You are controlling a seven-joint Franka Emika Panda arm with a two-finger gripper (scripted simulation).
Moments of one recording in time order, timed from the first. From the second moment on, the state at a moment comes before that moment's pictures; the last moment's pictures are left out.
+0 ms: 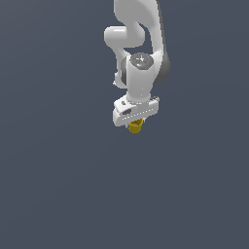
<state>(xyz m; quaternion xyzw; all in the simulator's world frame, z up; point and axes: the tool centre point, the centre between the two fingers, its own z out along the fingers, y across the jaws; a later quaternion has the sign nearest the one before) -0.065 0.050 0.153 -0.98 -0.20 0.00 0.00</state>
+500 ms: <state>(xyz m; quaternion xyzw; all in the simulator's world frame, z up) -0.037 0.064 0.251 -0.98 -0.20 0.00 0.00</state>
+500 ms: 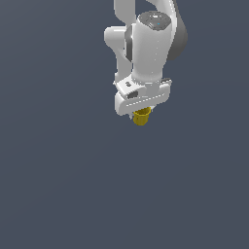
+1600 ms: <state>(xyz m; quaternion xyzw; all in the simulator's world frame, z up) 0.005 0.083 0.375 -0.98 -0.20 0.00 0.00</state>
